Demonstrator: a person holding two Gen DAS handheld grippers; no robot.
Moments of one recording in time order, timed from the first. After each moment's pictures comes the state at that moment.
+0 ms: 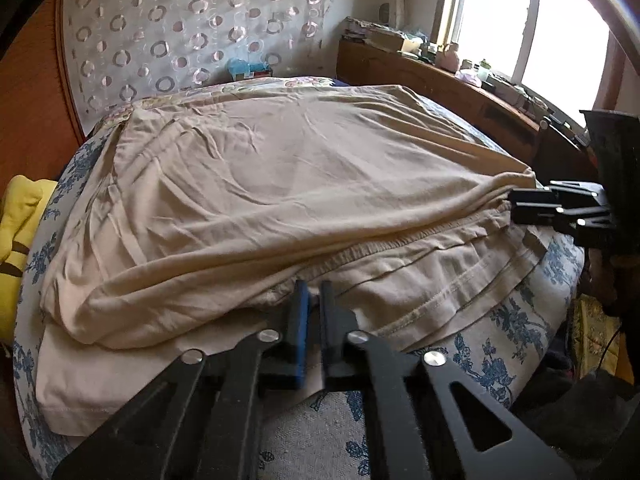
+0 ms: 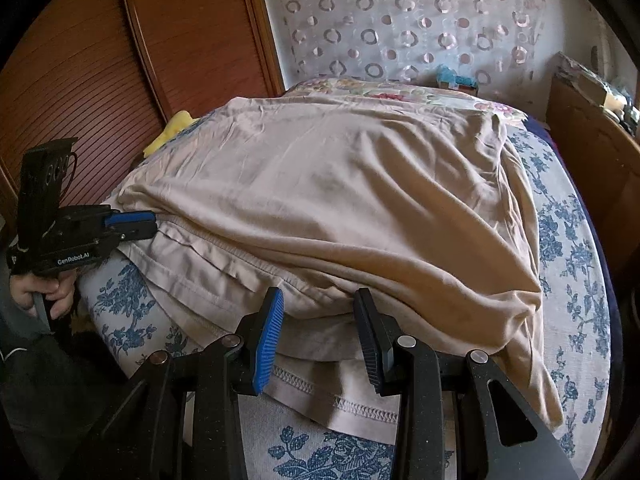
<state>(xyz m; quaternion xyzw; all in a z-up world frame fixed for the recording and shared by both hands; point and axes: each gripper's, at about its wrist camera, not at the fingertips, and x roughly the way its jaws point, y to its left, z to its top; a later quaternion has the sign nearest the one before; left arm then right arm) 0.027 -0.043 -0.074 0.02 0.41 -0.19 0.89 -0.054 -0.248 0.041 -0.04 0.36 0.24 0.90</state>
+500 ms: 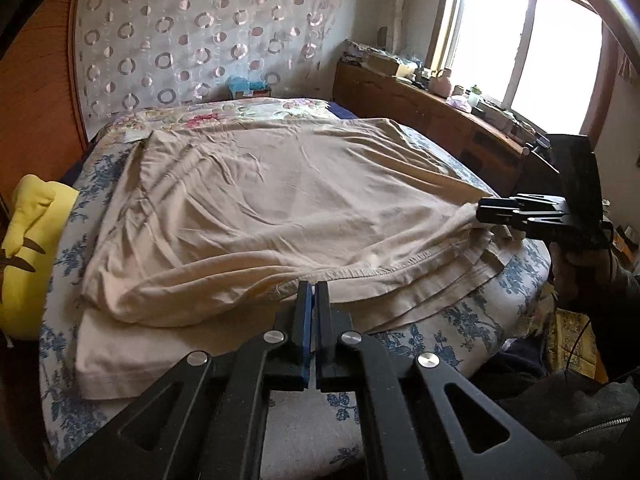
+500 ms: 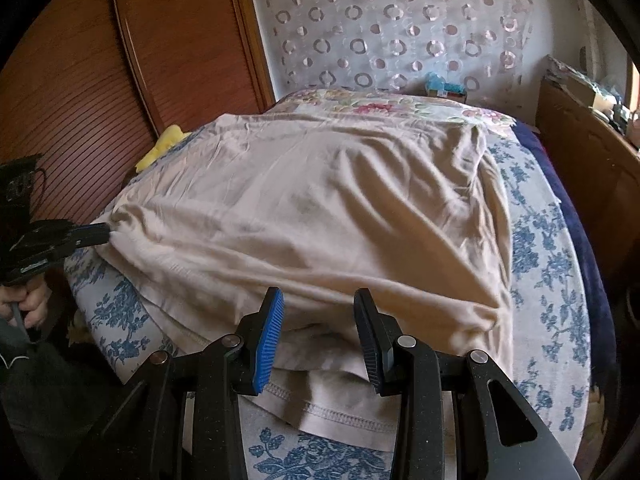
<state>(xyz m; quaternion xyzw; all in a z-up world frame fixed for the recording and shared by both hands) -0.005 -0.020 -0.034 -0.01 0.38 -0.19 0.91 -0.056 -0.264 0.053 -0.03 0.34 0.22 0.91</state>
